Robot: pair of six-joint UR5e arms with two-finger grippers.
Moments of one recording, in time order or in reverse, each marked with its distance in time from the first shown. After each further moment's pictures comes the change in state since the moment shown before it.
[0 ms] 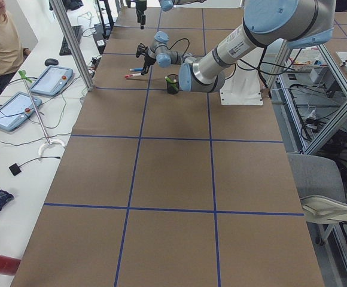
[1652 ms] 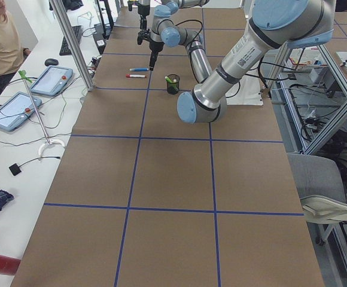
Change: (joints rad) left arm -0.183 0.400 -1.019 0.816 -0.358 0.275; right arm -0.134 0.105 0.067 -0.021 -0.018 0.340
